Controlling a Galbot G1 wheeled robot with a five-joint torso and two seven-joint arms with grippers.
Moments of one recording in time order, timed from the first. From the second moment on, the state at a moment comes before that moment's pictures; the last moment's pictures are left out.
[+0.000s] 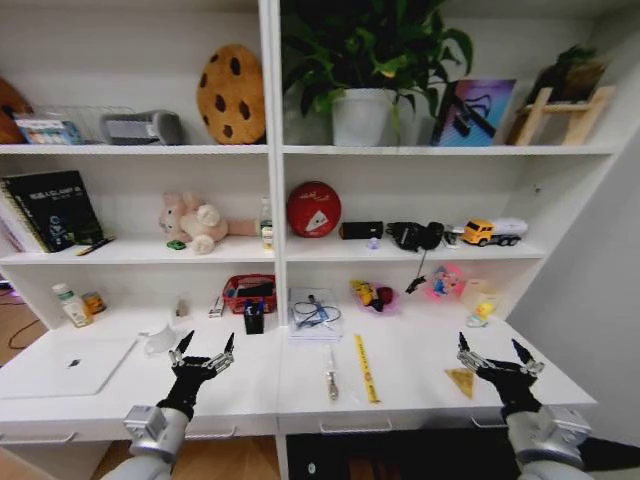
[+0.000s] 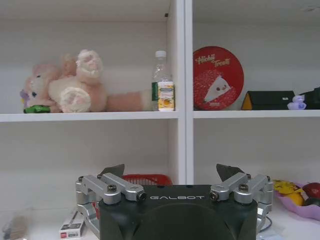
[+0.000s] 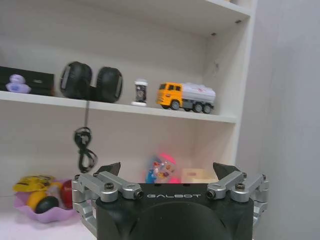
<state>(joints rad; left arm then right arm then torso) 1.73 -1.28 -0.66 -2.36 -0.31 0.14 -0.05 -1.79 1.30 0.93 2.36 0.33 -0.18 0.20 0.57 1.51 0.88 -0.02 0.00</state>
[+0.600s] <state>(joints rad) 1.73 -1.28 -0.66 -2.36 -0.31 0.14 -0.05 -1.77 1.25 0.89 2.30 0.54 -0.51 0.25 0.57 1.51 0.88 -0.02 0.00</state>
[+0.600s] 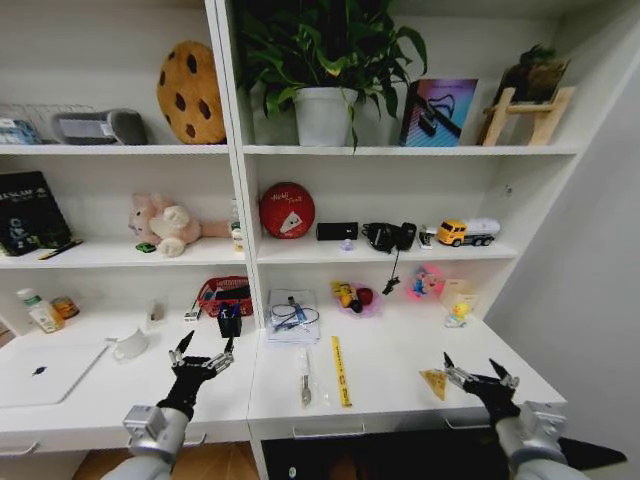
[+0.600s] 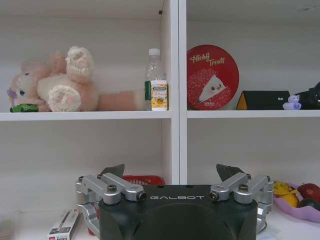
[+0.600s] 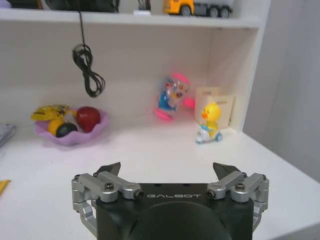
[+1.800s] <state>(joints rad) 1.73 -1.28 -0.66 -2.36 -0.31 0.14 -0.05 -1.43 1.14 0.65 1.89 0.66 -0.56 0.38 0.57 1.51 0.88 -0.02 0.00</state>
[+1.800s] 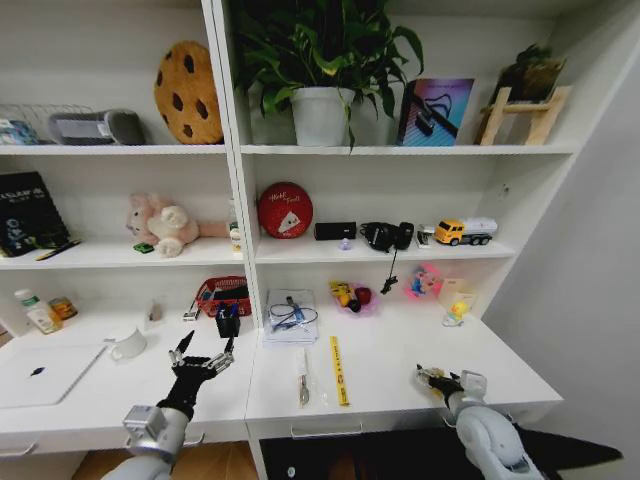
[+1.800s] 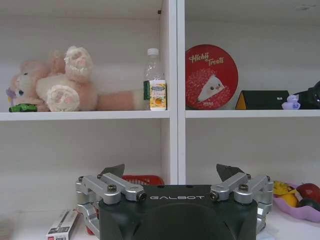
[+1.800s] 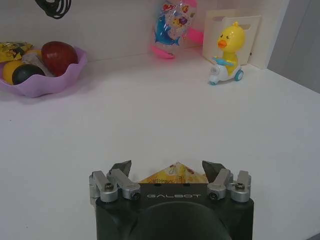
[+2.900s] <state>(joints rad) 1.73 -1.28 -0.66 -2.36 -0.31 0.14 -0.05 -1.52 1.13 0.67 2.03 0.54 -0.48 0.33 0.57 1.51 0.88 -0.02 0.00</state>
